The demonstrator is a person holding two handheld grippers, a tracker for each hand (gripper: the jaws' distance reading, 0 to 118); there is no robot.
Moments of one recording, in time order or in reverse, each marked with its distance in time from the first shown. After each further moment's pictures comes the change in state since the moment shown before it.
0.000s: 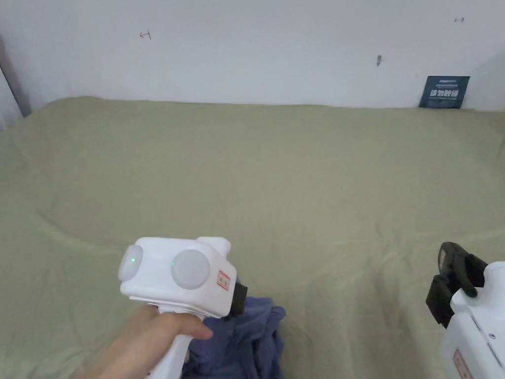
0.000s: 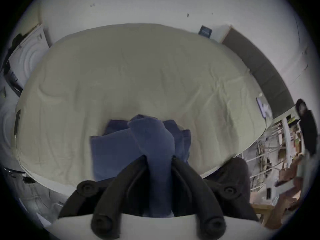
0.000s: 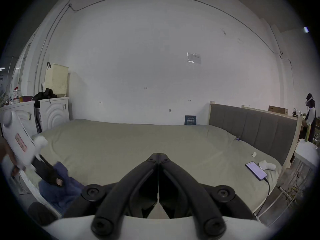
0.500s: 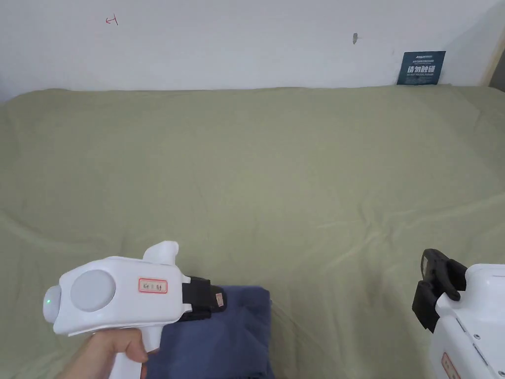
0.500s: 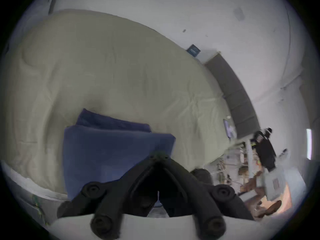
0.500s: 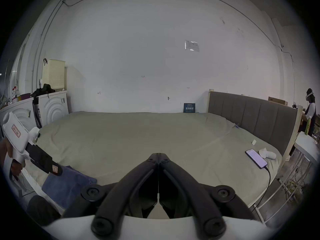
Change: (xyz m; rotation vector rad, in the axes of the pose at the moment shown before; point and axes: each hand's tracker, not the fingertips) left arm -0.075 -0.021 0.003 0.088 -0.452 0.197; right arm 0.009 -0.024 0.001 -0.101 -0.002 -0.025
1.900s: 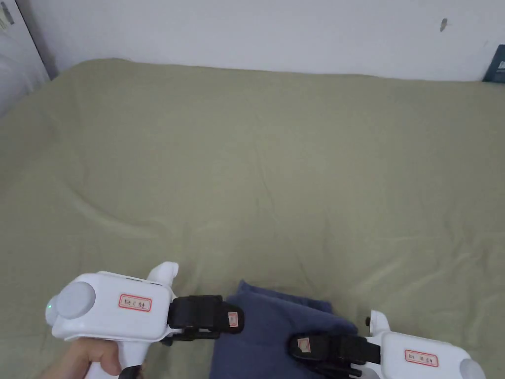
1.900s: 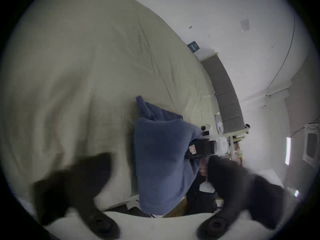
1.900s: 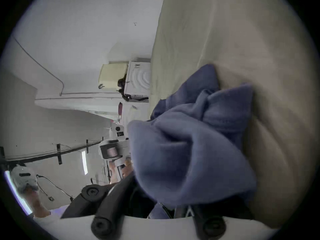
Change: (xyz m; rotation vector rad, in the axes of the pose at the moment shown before) left arm -0.148 0.019 0.016 -0.122 -0.179 0.108; right arm -0.101 -0.161 -0.191 -0.980 1.138 -0.980
